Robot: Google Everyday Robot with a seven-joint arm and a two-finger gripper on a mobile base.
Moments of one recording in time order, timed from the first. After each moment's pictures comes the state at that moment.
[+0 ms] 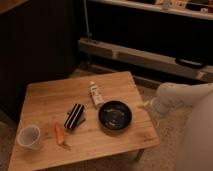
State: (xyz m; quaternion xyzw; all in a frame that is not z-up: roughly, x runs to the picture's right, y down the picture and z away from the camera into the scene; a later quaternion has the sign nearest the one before) arm 0.224 0.138 0.746 -0.13 0.20 0.93 0.29
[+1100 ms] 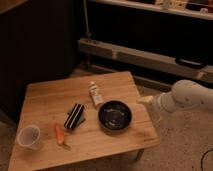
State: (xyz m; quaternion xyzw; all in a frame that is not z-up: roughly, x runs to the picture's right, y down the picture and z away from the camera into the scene) arm 0.212 0.102 0.725 -0.23 0.08 0.90 0.35
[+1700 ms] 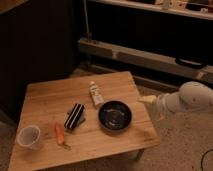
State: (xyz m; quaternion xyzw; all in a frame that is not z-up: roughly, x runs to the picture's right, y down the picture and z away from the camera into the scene) arm 0.226 0.100 0.729 -0.27 0.03 0.90 0.35
